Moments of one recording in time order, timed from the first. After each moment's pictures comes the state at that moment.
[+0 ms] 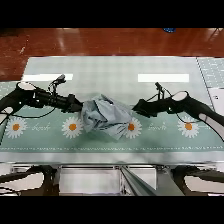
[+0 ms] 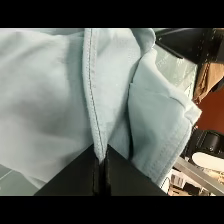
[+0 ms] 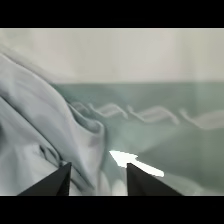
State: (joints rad) left arm 0.04 -1.43 0.87 0.53 -1.32 -1.04; right arm 0.14 -1.47 0.79 -0.60 0.85 1.30
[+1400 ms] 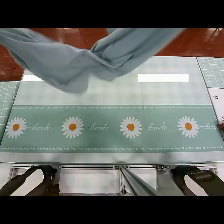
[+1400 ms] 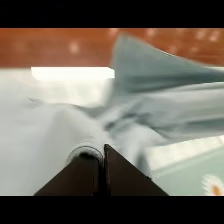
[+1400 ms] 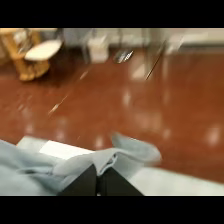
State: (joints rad) left arm 0.37 -1.02 1.72 0.73 -1.40 -1.32; right arm 0.10 -0.85 1.75 -1.16 1.07 1.52
